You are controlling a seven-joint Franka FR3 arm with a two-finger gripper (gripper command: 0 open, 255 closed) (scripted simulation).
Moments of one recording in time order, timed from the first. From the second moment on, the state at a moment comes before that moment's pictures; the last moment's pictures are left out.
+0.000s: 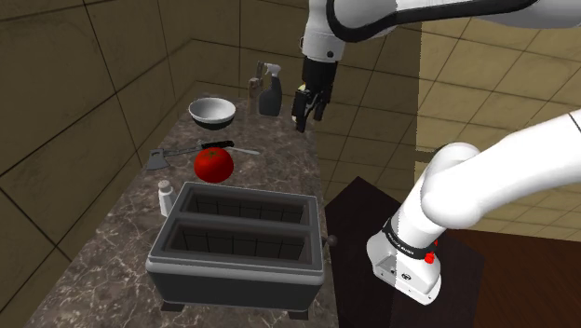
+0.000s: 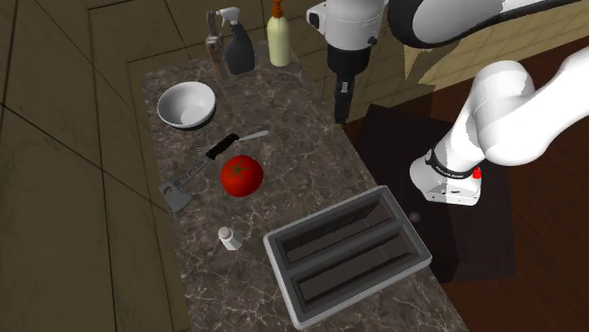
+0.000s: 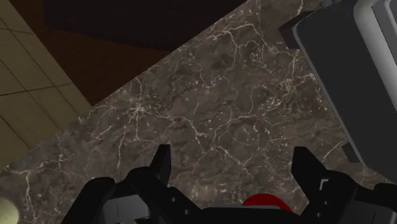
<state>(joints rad) 0.10 -0.58 0.10 -2.47 0.12 1.81 0.01</state>
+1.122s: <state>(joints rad) 0.18 -0.07 0.37 -2.22 -0.01 2.20 0.31</state>
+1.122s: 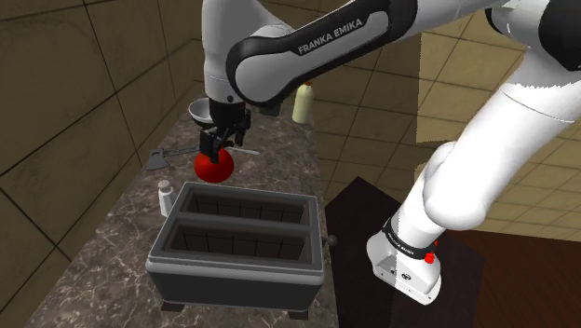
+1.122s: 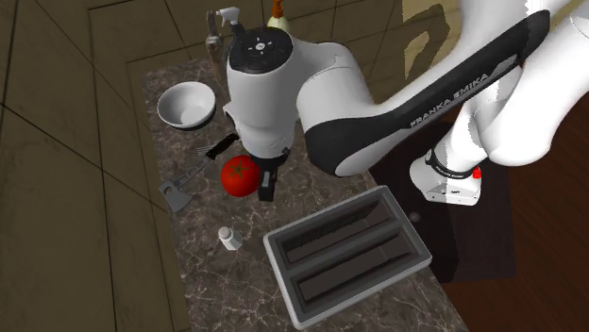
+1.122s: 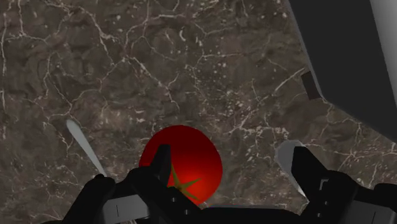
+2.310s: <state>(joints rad) 0.36 0.45 0.37 -1.78 -0.39 2.28 0.62</state>
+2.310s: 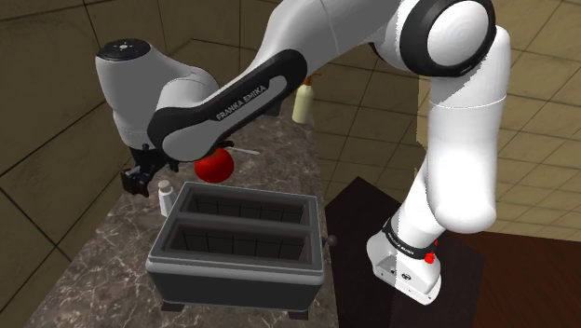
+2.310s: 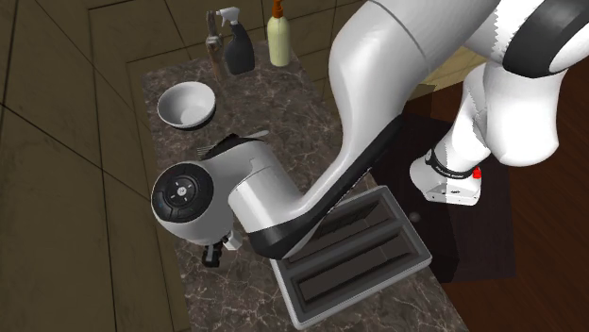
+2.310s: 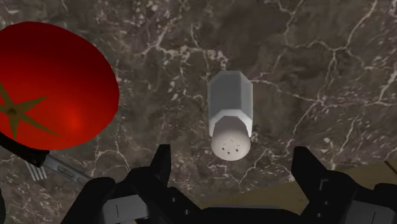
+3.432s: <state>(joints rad) 0.36 0.46 0.37 -1.79 -0.40 2.30 0.63</state>
